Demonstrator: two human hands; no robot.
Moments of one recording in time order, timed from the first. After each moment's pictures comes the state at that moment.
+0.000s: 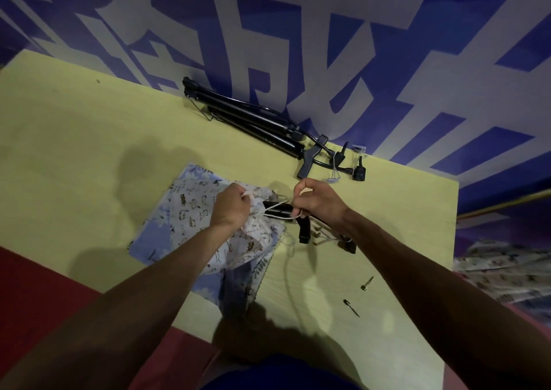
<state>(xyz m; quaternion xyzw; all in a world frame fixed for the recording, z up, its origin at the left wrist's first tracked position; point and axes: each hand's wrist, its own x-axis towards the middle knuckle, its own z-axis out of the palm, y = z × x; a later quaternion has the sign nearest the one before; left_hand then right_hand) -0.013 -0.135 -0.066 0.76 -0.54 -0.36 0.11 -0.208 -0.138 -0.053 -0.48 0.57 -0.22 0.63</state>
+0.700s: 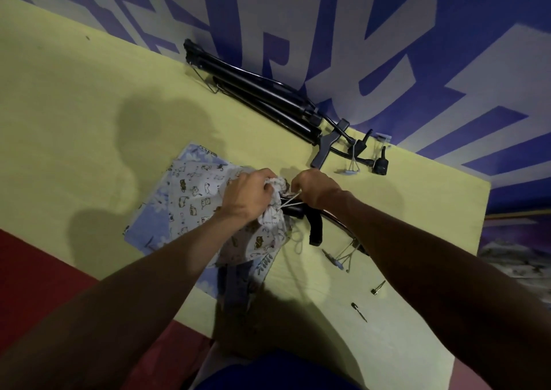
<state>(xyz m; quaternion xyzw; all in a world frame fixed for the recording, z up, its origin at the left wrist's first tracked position) -0.022 -0.155 -0.076 0.69 -0.65 -0.31 0.04 -0.175 -0.195 -0.107 -0.74 0.56 0.15 0.33</state>
